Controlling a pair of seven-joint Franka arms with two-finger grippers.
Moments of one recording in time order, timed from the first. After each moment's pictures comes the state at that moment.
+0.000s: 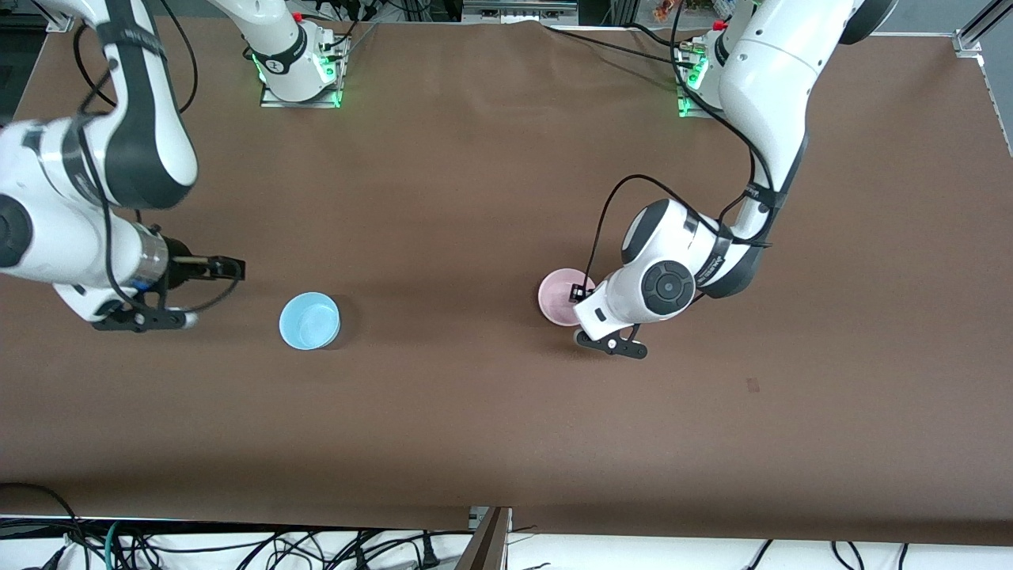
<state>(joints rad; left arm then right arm) -0.32 0.71 -0.16 -1.43 -0.12 1.98 -0.21 0.15 0.39 -0.07 -1.56 0.05 1.74 0.04</state>
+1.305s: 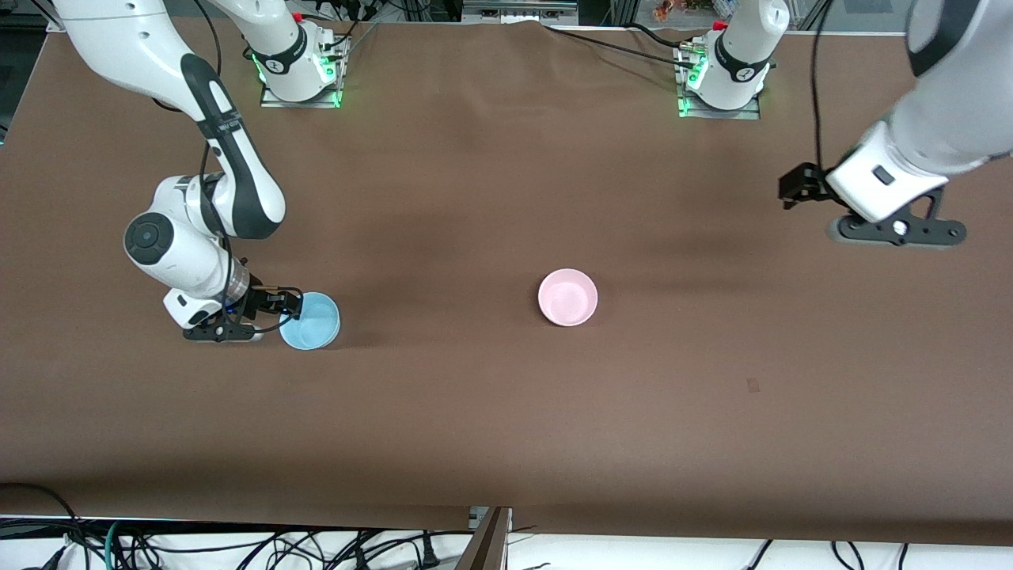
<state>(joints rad) -0.02 0.15 -0.13 -1.47 0.06 1.42 -0.05 0.15 0.48 -0.05 -1.98 0.10 2.52 0.03</state>
